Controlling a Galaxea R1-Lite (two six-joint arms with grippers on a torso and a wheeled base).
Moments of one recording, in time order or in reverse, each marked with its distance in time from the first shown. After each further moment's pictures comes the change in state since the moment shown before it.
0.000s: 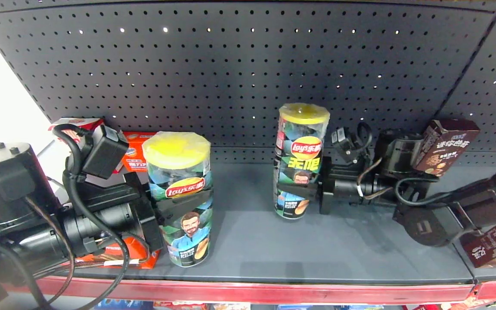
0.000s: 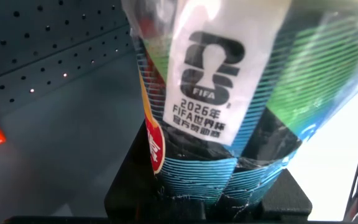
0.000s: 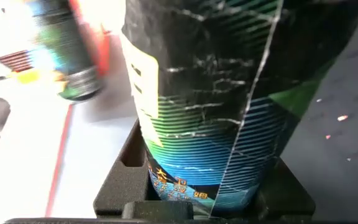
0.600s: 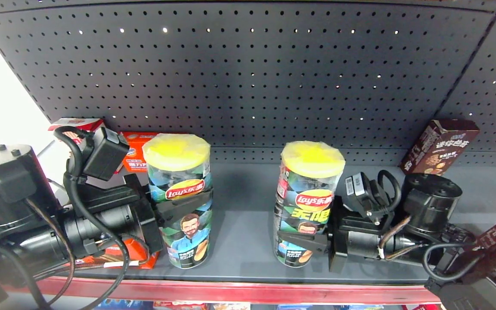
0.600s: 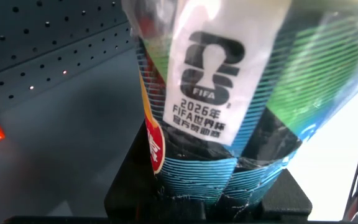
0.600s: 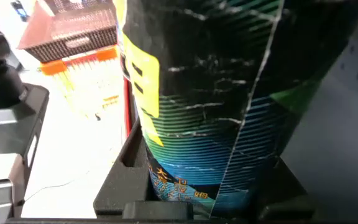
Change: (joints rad) left arm 0.001 0.000 0.008 0.000 0.002 -0.001; right arm 0.128 -0.086 0.403 -0.338 -0.123 -0.003
